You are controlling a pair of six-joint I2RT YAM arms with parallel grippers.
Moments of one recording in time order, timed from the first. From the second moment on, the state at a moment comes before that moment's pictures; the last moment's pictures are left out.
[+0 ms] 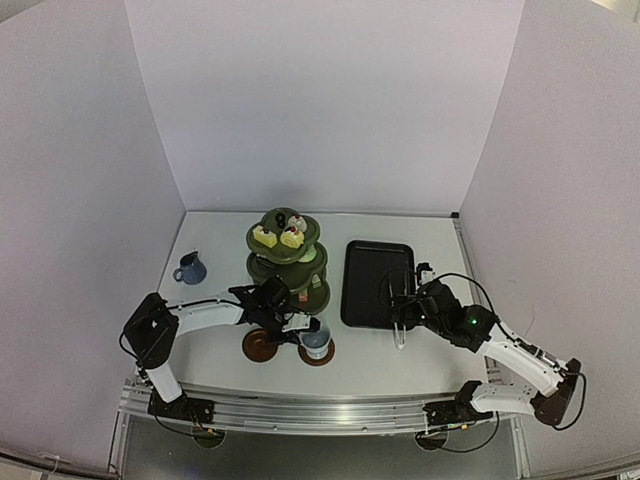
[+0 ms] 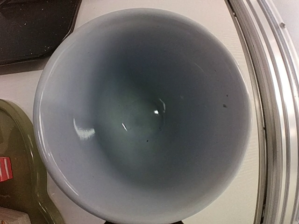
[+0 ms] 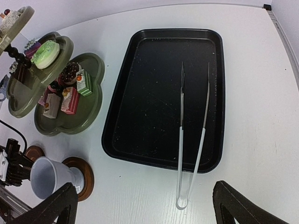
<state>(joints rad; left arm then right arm) -0.85 1.77 1.12 -0.49 0.46 0.73 0.81 1.06 0.98 -0.69 0.34 0.67</state>
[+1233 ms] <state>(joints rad) -0.86 1.75 1.09 -0.44 0.44 0.78 0.81 1.06 0.99 -0.69 0.34 0.65</state>
